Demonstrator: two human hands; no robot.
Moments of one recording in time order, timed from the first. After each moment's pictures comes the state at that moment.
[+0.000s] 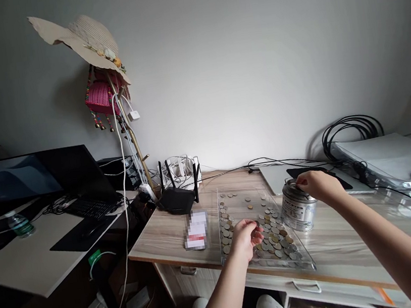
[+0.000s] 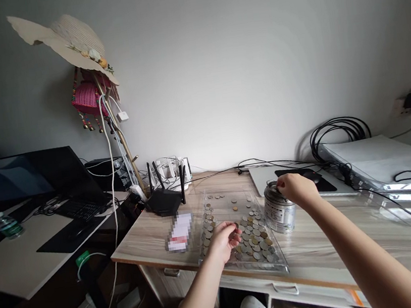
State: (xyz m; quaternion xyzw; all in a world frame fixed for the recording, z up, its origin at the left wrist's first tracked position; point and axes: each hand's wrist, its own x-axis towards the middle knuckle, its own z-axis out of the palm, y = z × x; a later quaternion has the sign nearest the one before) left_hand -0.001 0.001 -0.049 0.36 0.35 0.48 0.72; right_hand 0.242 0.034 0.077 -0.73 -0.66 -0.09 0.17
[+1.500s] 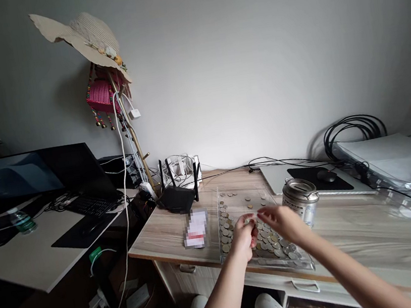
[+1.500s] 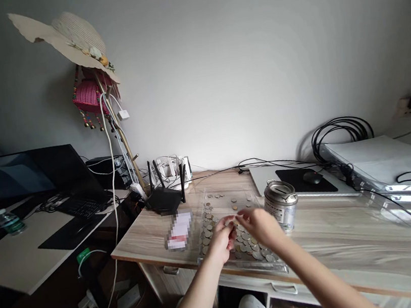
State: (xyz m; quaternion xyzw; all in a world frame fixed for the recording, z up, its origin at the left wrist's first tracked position) left_hand -0.002 -0.001 -0.048 0.39 0.35 0.49 0.69; right_hand 0.139 -0.015 0.021 -0.56 -0.77 0.10 0.30
